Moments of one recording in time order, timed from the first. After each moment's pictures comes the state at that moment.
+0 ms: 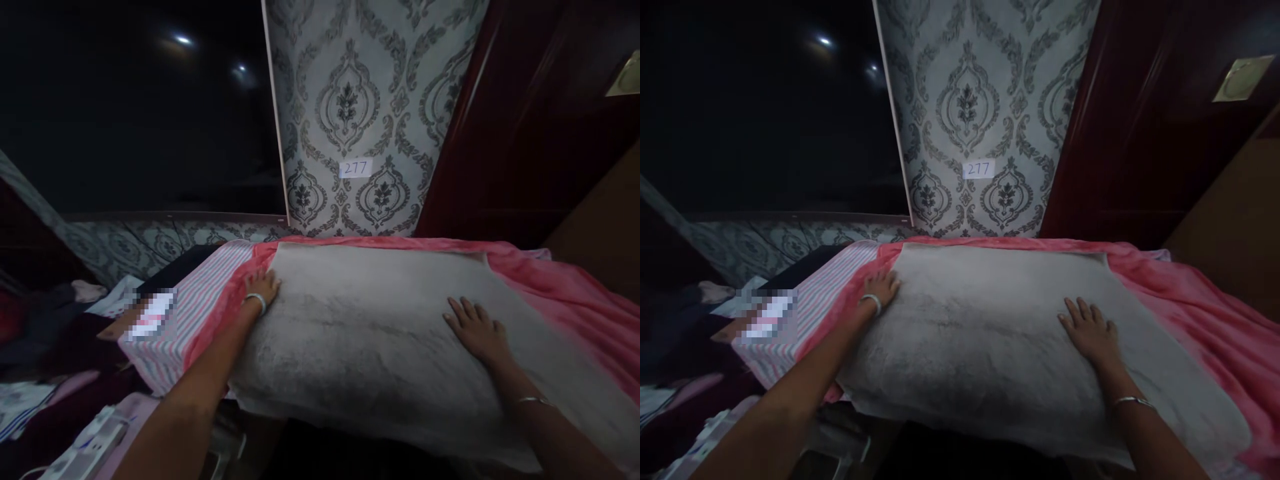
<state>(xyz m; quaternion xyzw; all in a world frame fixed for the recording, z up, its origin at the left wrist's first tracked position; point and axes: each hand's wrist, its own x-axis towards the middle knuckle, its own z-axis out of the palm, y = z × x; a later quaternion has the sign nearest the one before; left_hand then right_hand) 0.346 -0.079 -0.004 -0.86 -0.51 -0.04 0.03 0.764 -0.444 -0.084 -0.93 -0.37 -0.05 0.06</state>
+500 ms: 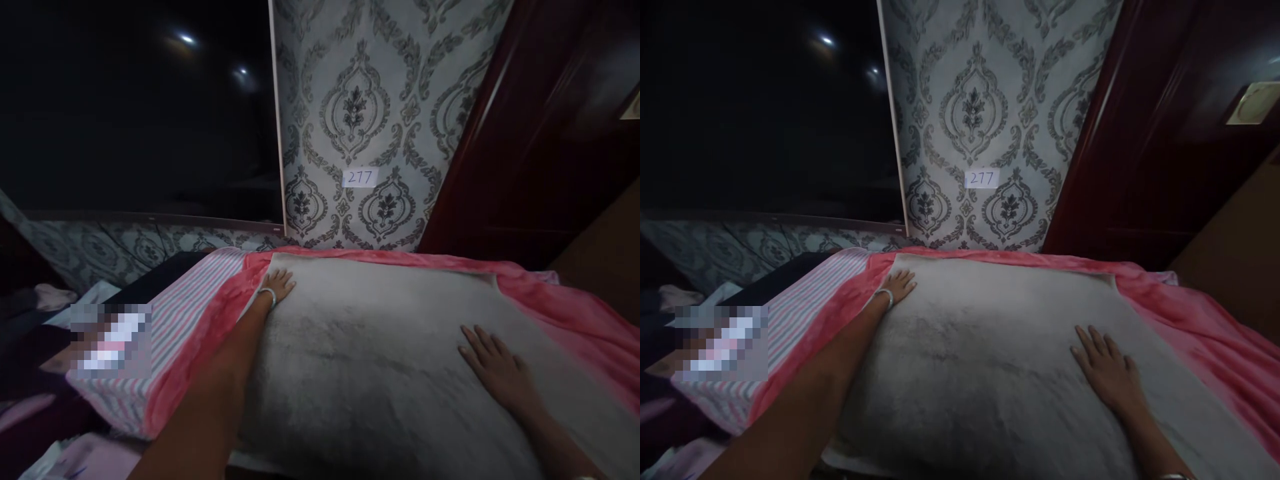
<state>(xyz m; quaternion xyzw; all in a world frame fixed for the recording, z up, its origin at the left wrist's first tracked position) 0.419 -0.004 -0.016 -0.90 -0.43 0.00 -0.03 0.778 -0.448 -0.099 -0.92 -0.39 -0.06 0.08</state>
